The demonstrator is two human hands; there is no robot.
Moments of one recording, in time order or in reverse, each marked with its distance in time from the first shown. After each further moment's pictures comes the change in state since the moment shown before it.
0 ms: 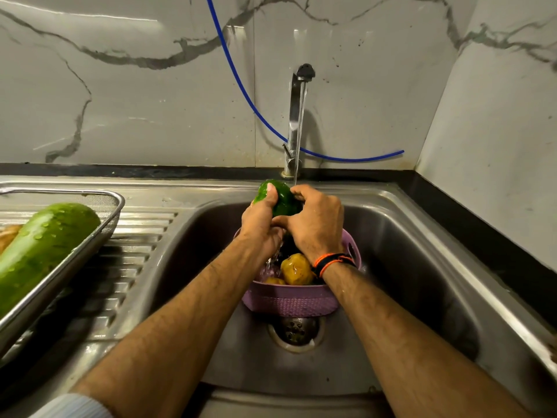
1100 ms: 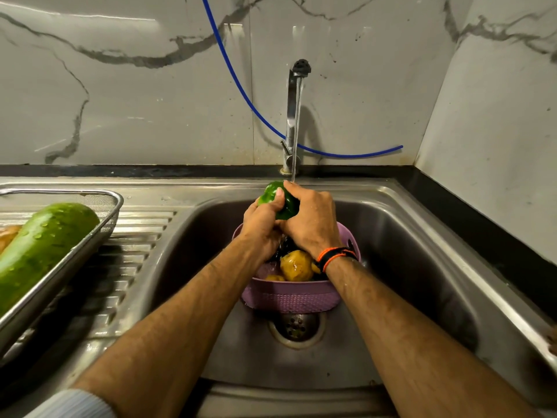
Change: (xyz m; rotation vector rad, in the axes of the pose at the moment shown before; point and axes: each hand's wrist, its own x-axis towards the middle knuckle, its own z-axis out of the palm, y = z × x) left_hand 0.010 -0.010 -0.007 0.114 -0.027 0.022; right_hand 0.002 0.005 -0.001 0.010 -0.162 -0.056
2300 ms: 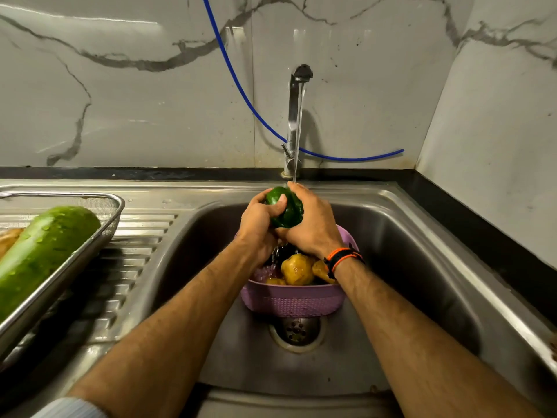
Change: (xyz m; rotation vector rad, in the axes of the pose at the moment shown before) left_hand -0.003 0.008 -0.008 0.139 -0.118 0.062; right_hand 0.005 0.007 -0.002 0.079 -0.155 0.076
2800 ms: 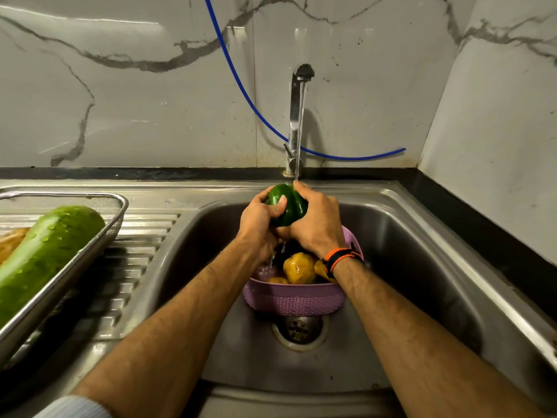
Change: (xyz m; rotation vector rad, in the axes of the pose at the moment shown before) left_hand -0.004 0.005 -0.001 -0.040 0.000 -0.011; right_hand 0.000 -0.002 0.001 -0.012 0.078 0.050
